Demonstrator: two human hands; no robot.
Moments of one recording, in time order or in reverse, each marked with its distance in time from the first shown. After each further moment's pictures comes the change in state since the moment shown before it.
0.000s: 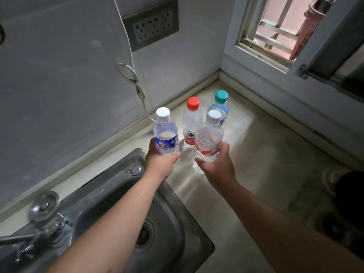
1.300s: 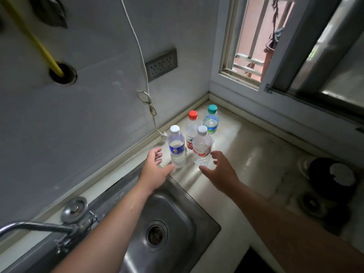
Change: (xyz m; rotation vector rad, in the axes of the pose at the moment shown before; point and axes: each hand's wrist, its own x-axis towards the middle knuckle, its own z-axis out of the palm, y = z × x) left_hand -0.078 0.042 -0.097 0.129 -0.212 0.102; right_hand -0.080 -0.044 -0.027 -0.168 -0.044 -0.049
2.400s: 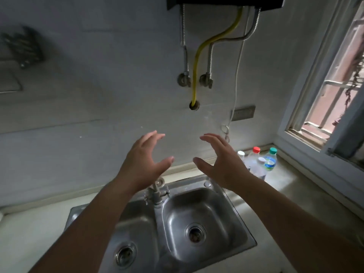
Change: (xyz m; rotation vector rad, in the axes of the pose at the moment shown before) left_hand -0.314 0.071 -0.211 0.535 0.572 0.344; right_hand -0.225 -0.232 -0.026 -0.142 -0.182 -1.020
